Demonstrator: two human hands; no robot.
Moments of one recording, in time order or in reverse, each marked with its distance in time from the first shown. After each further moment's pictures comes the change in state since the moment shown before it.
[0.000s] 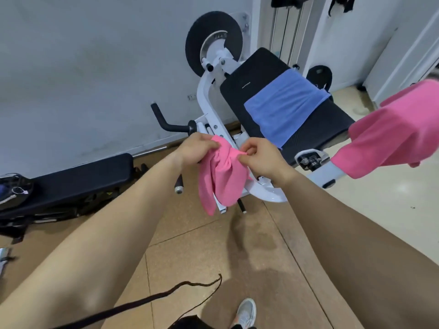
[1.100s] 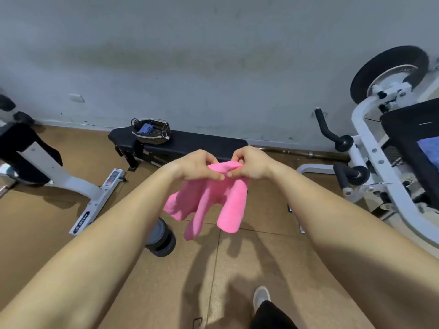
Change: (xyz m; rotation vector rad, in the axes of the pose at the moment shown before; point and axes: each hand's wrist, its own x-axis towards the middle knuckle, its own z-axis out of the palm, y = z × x) left_hand -0.365 -0.320 -0.334 0.178 0.156 -0.193; right_hand -0.107 -0.316 0.452 -0.396 -0.629 -0.426
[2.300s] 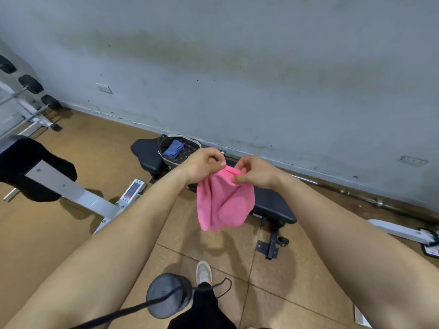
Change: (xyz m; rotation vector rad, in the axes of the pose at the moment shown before) left_hand 0.350 -0.246 -0.280 -0.432 0.283 -0.063; right_hand 0.532 -0.040 -0.012 0.190 -0.231 0.040
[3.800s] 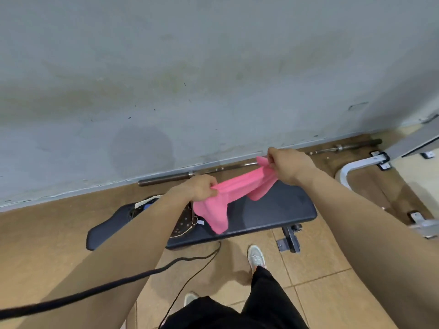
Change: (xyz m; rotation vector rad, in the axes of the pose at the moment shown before) left_hand 0.377 -0.097 -0.152 0.831 -0.766 0.166; right_hand 0.263 -0.012 -0.094 -0.585 0.379 0.529
